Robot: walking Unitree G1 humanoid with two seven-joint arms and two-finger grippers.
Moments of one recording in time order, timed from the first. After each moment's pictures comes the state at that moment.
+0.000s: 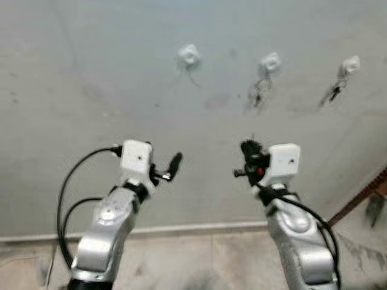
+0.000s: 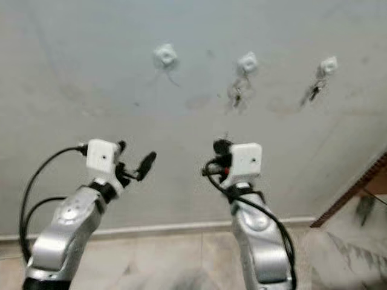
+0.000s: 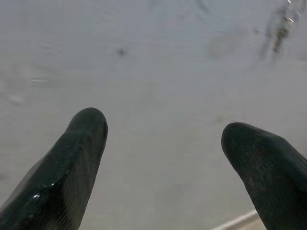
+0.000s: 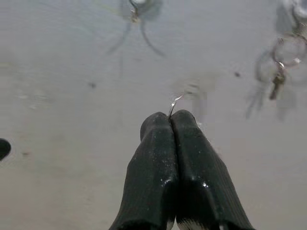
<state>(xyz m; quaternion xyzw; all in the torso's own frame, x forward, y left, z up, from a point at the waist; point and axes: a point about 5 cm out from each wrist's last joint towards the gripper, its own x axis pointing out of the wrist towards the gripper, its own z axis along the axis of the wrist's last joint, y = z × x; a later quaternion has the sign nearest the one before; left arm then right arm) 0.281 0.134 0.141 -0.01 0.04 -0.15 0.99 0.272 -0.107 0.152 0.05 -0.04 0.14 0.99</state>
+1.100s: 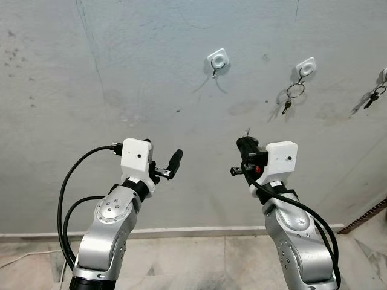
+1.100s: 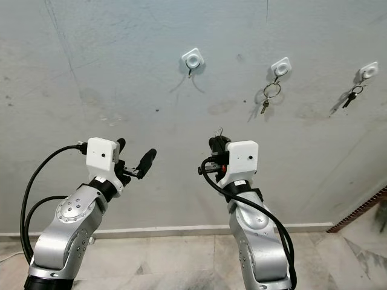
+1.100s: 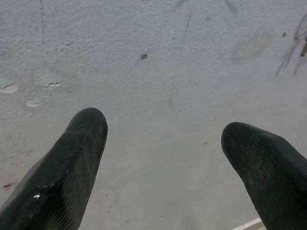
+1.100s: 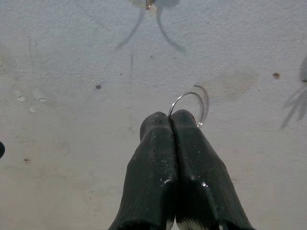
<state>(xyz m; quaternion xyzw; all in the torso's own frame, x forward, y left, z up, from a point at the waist) 0.283 0.120 0.147 -0.02 0.02 -0.17 0.98 0.275 -0.115 0.157 0.04 -0.05 0.13 0.99</state>
